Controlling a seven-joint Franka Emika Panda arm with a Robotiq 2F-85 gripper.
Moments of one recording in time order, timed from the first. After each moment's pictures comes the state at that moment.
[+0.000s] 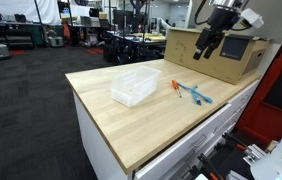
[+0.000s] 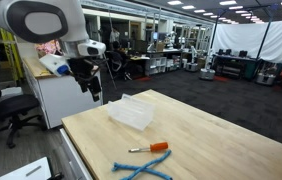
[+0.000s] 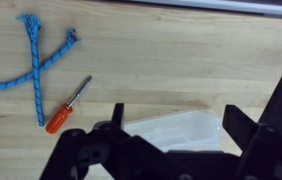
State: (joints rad) arm 0.12 -0.73 0.02 -2.59 0.08 2.04 -0.01
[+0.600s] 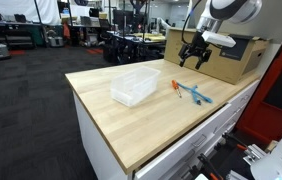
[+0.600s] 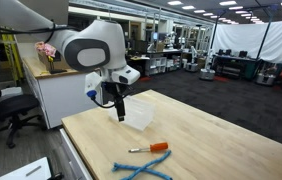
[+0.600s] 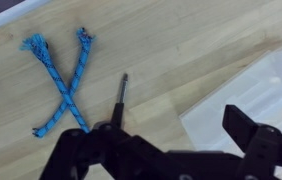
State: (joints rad) arm -0.04 -0.38 -0.01 -2.51 0.10 2.27 0.28
